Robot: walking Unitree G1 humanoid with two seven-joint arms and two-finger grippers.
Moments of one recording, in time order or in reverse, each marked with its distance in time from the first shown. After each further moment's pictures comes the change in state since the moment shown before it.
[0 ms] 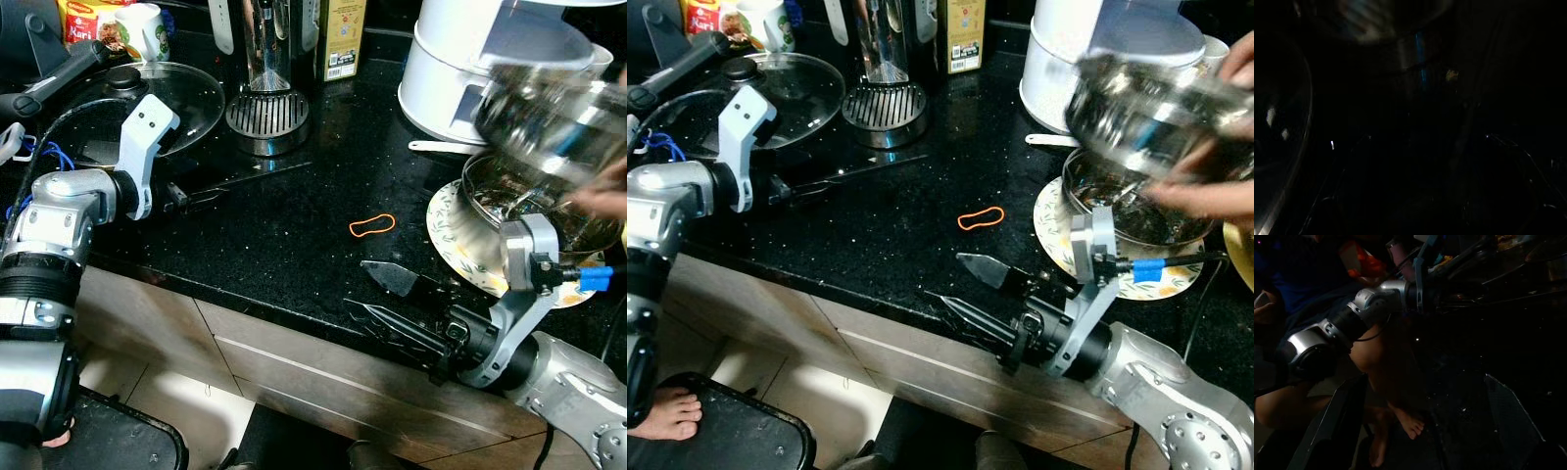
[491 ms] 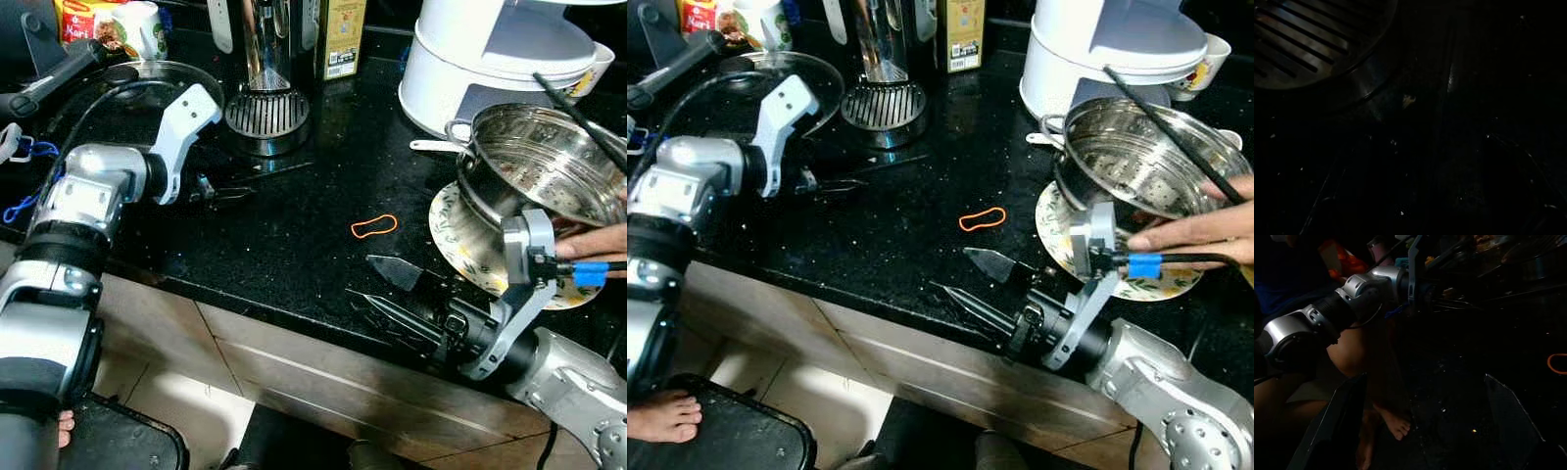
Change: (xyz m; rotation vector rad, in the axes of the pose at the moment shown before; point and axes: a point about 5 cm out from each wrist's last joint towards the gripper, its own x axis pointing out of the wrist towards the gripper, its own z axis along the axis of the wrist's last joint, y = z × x) left arm 0.022 -0.009 0.014 0.090 0.090 -0.165; right arm -0.001 -0.004 0.002 -0.017 0.006 -0.062
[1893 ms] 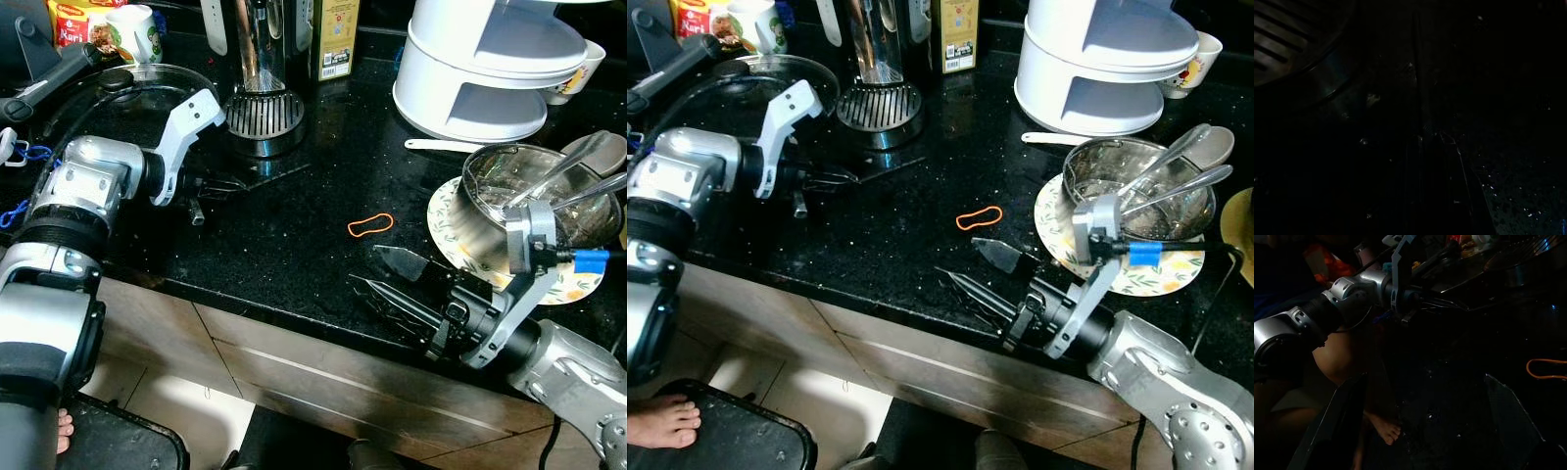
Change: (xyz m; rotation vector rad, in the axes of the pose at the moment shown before) left arm -0.003 -0.002 -0.001 -0.076 -0.008 -0.130; right arm 0.002 -0.004 0.006 -0.010 -0.009 -0.044
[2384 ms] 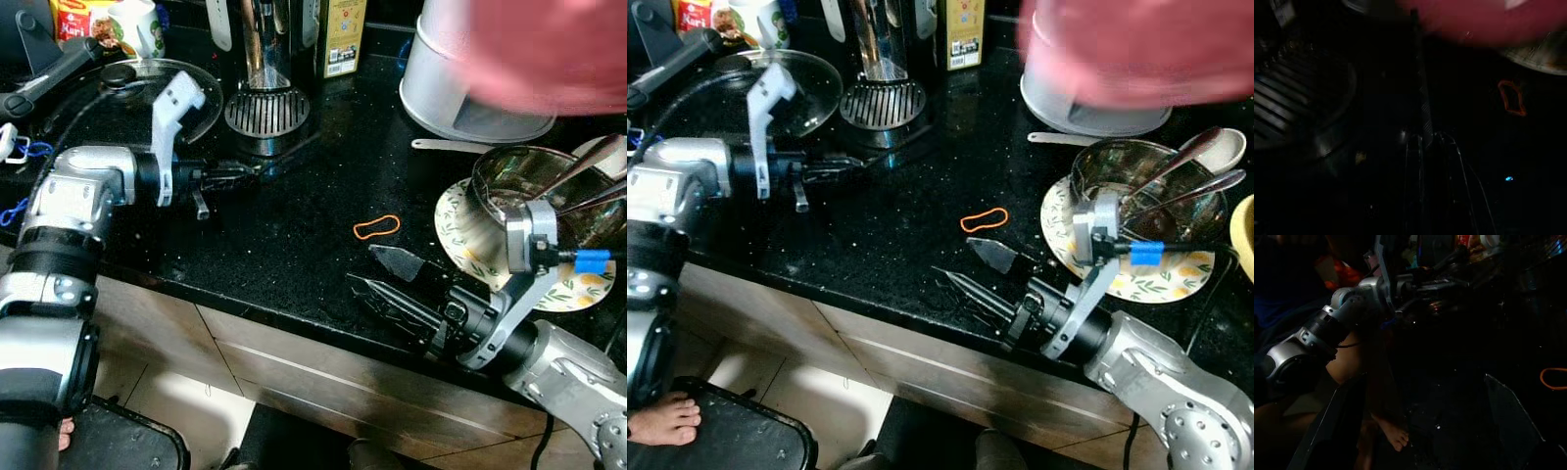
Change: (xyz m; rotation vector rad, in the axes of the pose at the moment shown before) left arm -0.021 -0.017 0.022 -0.043 -0.297 -0.019; right arm 0.002 0.003 0.000 0.021 -0.030 0.042
